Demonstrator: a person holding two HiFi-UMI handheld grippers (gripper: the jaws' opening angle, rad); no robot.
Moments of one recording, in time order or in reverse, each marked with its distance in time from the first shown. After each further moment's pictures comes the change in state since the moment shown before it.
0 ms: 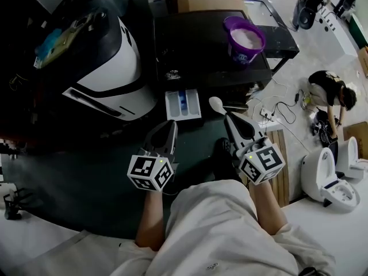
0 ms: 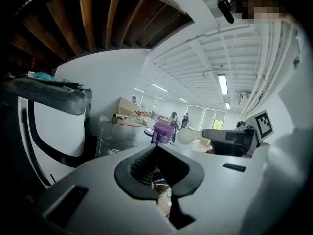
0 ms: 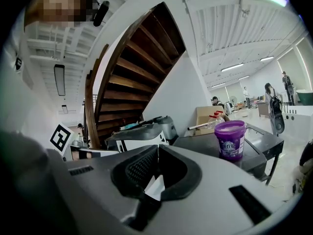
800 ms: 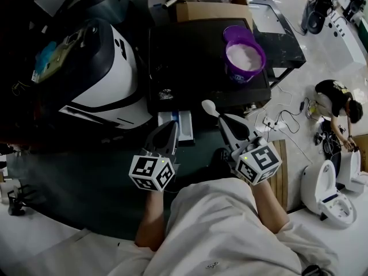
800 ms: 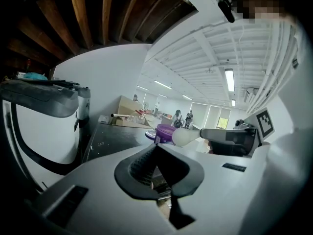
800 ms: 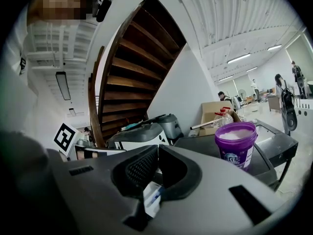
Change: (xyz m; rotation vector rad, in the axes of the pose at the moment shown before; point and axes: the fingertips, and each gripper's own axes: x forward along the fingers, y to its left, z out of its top) left arm 0.107 -0.001 0.030 0.001 0.027 0.049; right arm 0.061 -0.081 0.027 0.020 0.042 0.109
